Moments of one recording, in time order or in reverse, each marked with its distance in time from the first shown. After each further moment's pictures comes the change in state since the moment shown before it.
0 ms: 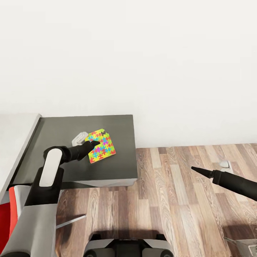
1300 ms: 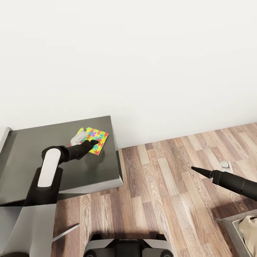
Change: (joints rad) left arm 0.002 0.004 0.005 -0.019 0.000 0.001 -0.004; right arm 0.000 0.001 0.000 0.000 0.000 0.000 0.002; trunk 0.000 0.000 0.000
